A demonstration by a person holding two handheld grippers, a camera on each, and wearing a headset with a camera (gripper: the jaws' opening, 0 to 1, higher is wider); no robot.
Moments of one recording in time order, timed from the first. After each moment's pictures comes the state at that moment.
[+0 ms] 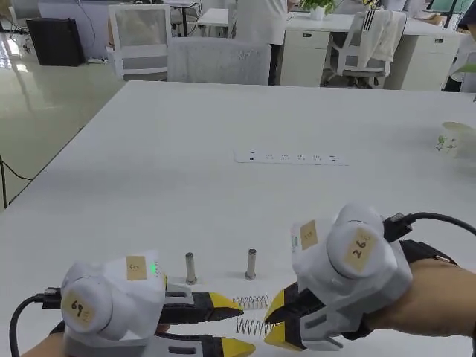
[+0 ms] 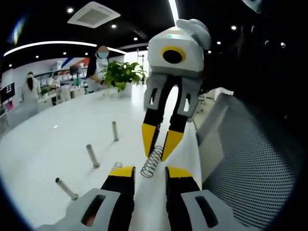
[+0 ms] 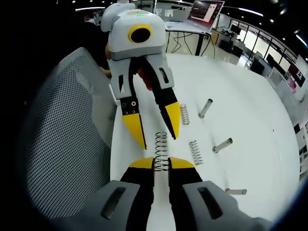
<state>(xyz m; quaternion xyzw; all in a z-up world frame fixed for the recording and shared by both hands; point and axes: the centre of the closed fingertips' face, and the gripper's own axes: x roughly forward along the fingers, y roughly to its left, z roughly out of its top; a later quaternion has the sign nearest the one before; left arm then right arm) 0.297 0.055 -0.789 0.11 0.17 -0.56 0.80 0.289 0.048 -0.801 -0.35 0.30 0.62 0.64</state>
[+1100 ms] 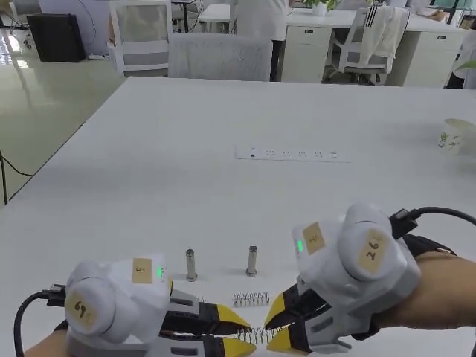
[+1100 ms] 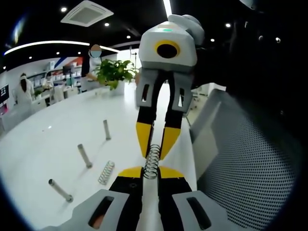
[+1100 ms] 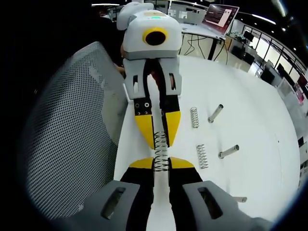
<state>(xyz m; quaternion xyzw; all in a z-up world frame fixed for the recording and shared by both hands) 0.287 0.051 -0.794 0.12 0.17 -0.59 0.78 0.280 0.049 -0.800 -0.36 0.29 0.65 0.60</state>
